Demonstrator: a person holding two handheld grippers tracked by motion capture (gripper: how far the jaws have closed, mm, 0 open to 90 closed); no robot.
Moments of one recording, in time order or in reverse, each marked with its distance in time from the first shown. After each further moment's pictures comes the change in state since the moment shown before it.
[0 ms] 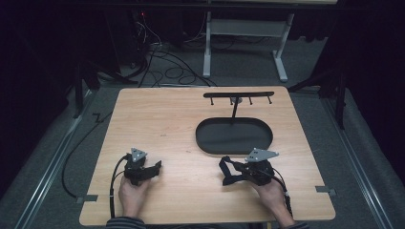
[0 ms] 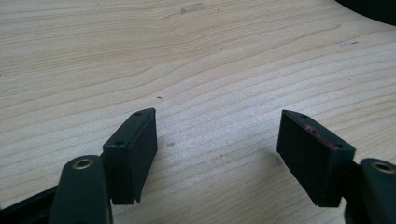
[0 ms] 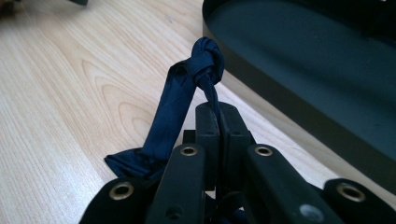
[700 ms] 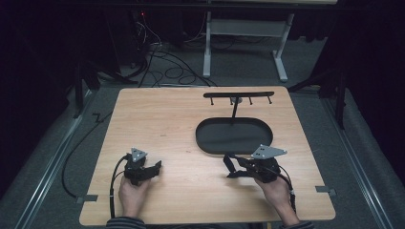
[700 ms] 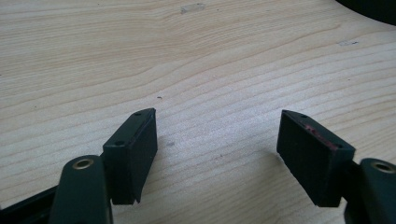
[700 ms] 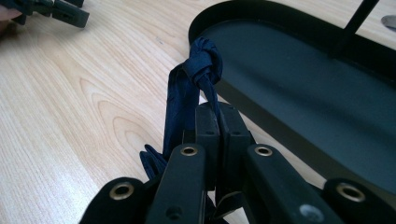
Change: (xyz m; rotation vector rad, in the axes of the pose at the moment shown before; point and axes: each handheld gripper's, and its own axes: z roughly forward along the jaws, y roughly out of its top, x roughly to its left) left arm 0.000 0.000 0.000 0.002 0.000 0.001; right arm -0.007 0.007 -0.018 -0.047 -0.025 -0.005
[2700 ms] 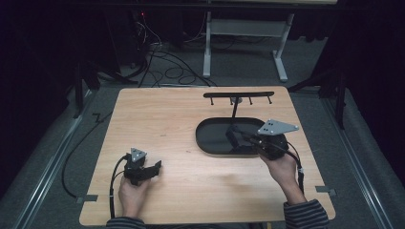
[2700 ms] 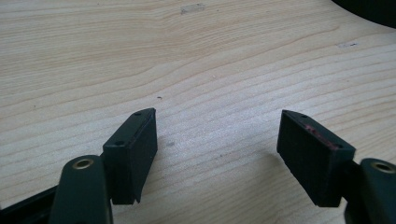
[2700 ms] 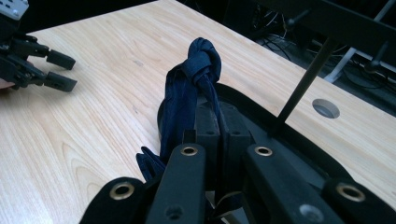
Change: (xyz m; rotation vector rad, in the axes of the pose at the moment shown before) left arm 0.001 0.000 0.000 -0.006 -0.007 -0.009; right arm -0.022 0.072 -0.034 -0.116 -0.063 -0.082
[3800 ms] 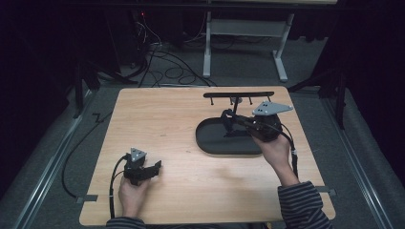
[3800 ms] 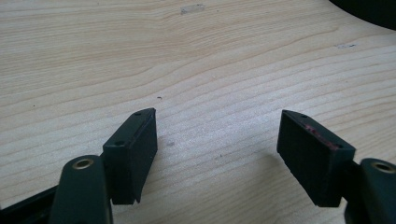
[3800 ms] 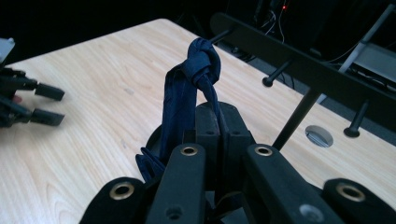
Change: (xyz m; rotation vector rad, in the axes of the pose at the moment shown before) left arm 0.001 0.000 0.000 0.000 -0.003 -0.004; right arm -0.019 0.039 0.020 -0.029 0.000 0.017
